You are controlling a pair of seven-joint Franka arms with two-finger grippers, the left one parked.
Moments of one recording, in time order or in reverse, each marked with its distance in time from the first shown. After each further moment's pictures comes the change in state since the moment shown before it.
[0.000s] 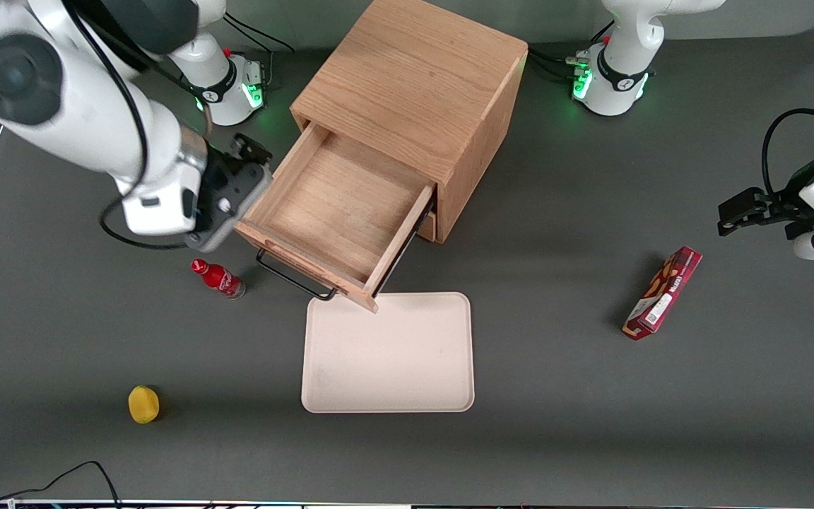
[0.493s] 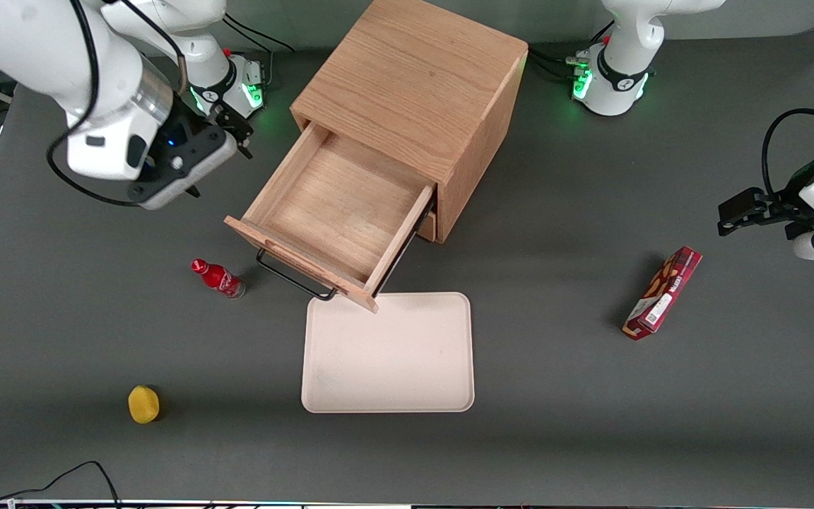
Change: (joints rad) arm -0.052 -0.226 0.000 -0.224 -0.001 0.108 0.170
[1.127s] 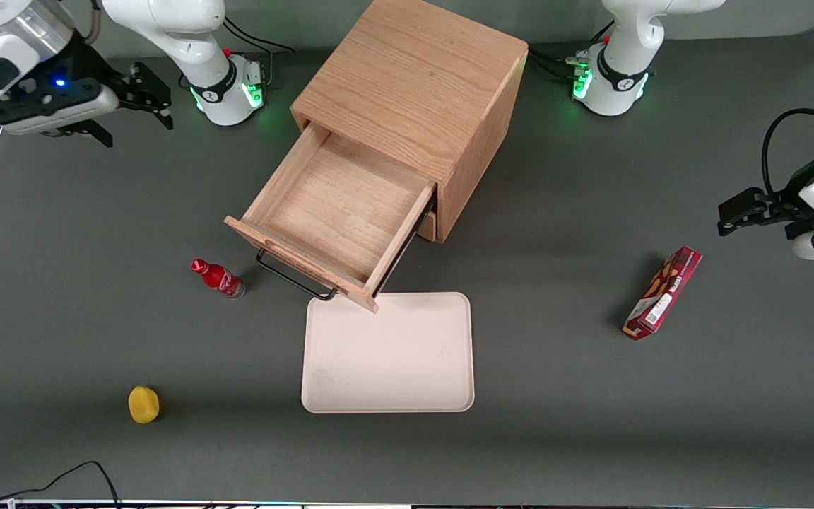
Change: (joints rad) arm -0.259 -0.380 -0.006 -0.377 0.065 0.067 0.070
